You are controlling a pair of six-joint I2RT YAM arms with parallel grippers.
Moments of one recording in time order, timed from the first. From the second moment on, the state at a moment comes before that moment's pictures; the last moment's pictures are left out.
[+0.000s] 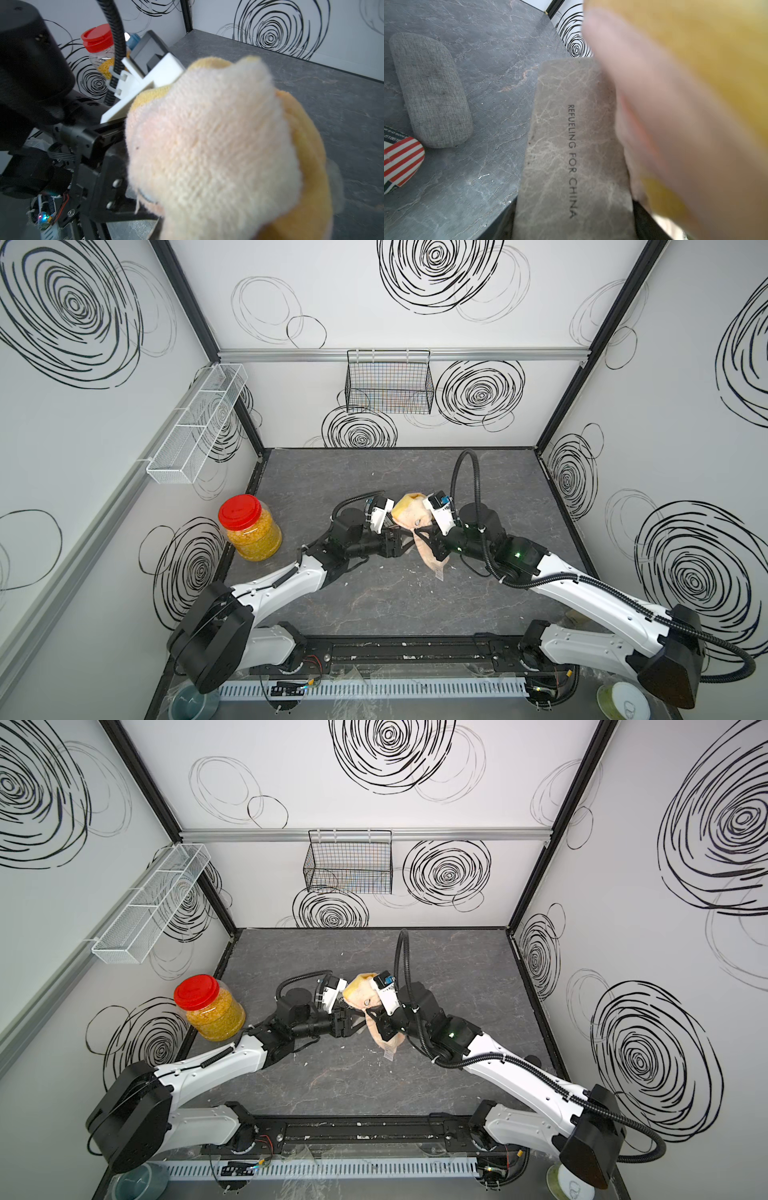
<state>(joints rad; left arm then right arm) -0.61 1.28 0.63 0.29 0.55 -0.65 0.86 1.12 0.89 -0.25 -0.04 0.16</state>
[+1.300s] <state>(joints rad) -0.61 1.26 0.63 0.27 0.50 -0.65 0.86 1.14 0.89 -0.27 0.04 0.17</state>
